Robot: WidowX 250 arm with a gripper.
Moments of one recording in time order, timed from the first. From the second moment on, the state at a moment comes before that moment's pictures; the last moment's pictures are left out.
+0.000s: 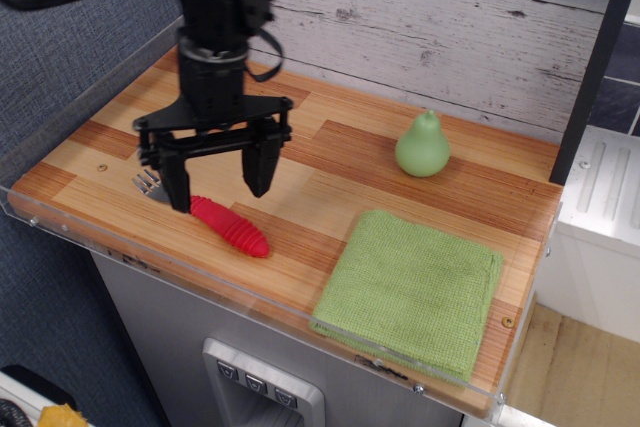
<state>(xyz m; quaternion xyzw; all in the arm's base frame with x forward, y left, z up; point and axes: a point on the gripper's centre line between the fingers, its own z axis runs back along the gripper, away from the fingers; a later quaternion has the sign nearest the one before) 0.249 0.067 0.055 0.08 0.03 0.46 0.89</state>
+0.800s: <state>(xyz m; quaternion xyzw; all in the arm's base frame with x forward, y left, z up) 0.255 0.081 0.027 0.02 0.00 0.52 0.85</state>
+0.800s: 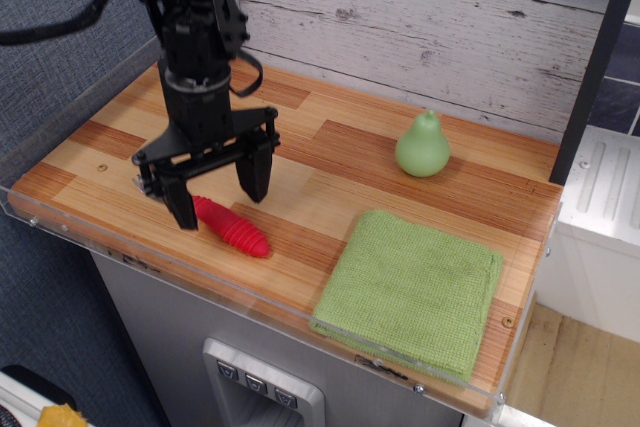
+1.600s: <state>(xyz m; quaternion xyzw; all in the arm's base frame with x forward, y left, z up) 0.264 0.075 0.004 0.01 -0.01 0.53 0.85</state>
